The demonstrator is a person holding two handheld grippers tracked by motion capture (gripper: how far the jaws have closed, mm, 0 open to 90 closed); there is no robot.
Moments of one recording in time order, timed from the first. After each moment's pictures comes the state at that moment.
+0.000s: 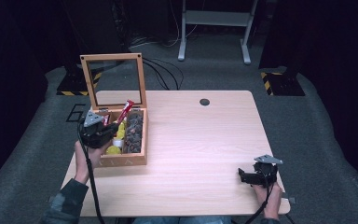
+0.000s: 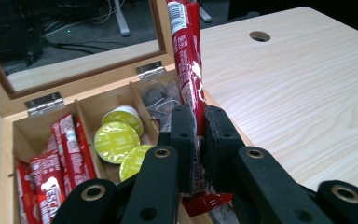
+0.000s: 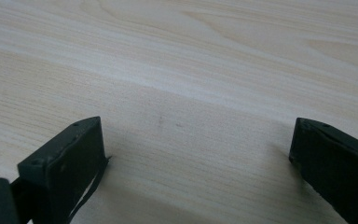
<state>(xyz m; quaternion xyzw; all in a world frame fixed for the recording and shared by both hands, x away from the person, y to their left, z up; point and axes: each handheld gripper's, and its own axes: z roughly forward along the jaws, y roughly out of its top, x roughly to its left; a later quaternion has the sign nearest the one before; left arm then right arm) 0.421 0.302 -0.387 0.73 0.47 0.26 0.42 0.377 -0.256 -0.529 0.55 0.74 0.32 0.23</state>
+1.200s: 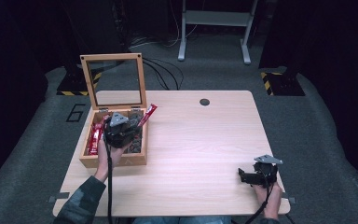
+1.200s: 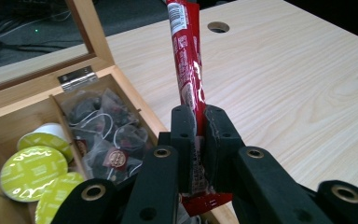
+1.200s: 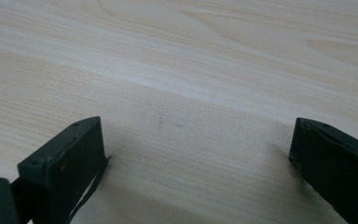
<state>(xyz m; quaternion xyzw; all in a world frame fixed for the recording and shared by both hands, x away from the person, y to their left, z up) 0.437 0.244 -0.403 0.77 0.43 0.22 0.42 0.377 -0.256 -0.530 0.55 0.74 0.32 0.23</state>
